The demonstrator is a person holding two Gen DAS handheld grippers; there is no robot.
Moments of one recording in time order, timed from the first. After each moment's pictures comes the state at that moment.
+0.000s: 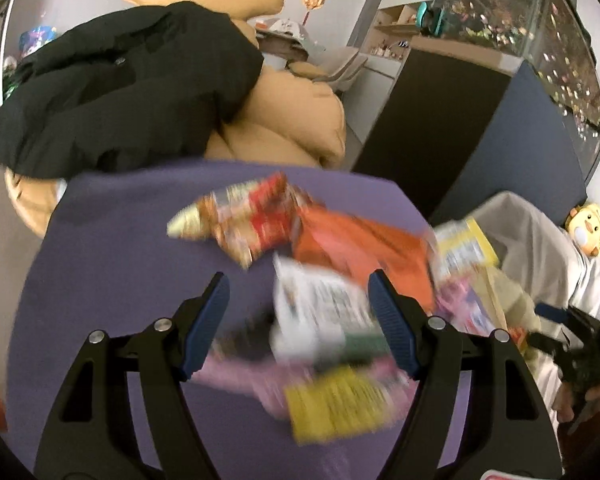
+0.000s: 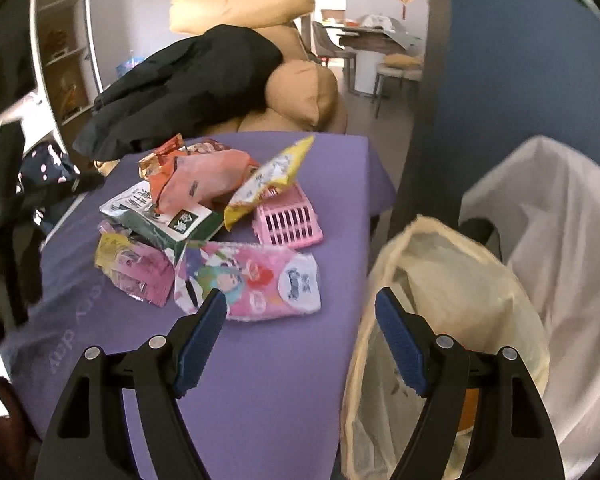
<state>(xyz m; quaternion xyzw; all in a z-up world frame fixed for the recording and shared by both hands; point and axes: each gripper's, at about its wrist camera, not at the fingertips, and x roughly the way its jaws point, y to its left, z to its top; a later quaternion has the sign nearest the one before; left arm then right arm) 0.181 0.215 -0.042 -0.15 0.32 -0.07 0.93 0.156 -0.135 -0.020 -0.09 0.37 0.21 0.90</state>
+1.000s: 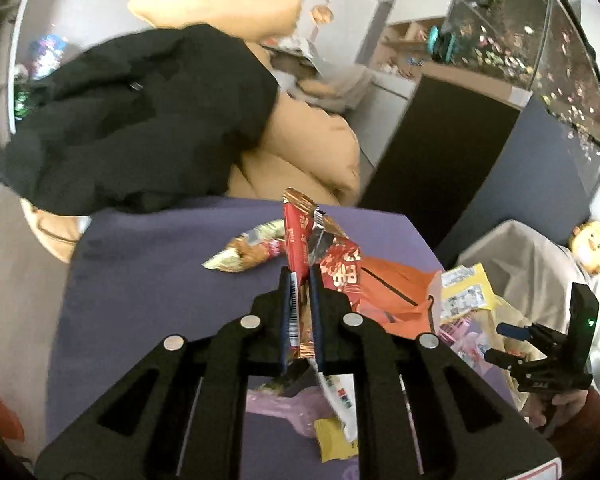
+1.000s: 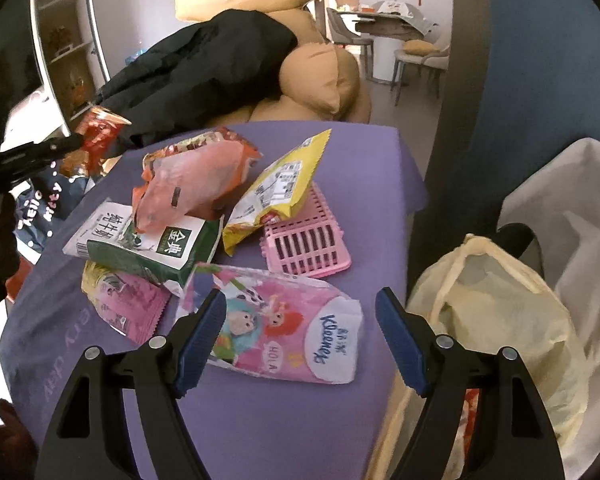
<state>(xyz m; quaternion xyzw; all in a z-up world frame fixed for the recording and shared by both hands) 0.167 0.237 -0.005 -0.16 0.30 -0.03 0.94 0.205 -0.109 -0.048 -0.07 0.41 0.25 0.88</state>
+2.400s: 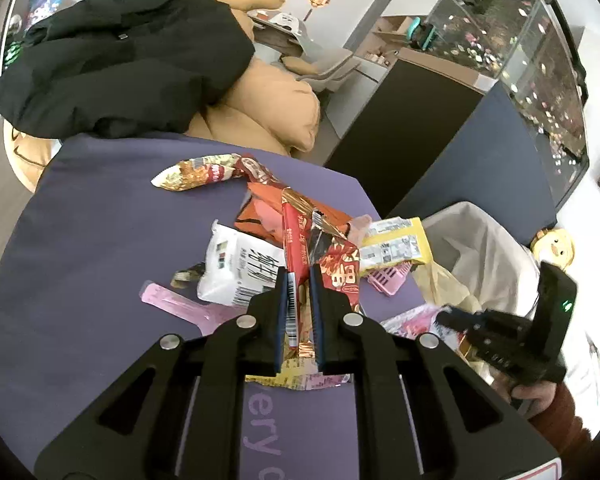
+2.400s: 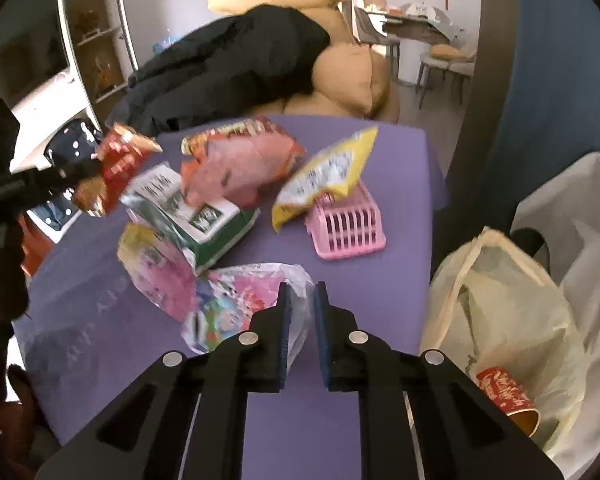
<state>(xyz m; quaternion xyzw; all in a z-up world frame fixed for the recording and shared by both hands) 0.119 0.183 -0.020 -0.22 0.33 -0.09 0.91 0.162 -0.101 -0.020 -0.08 0.39 0.29 0.87</state>
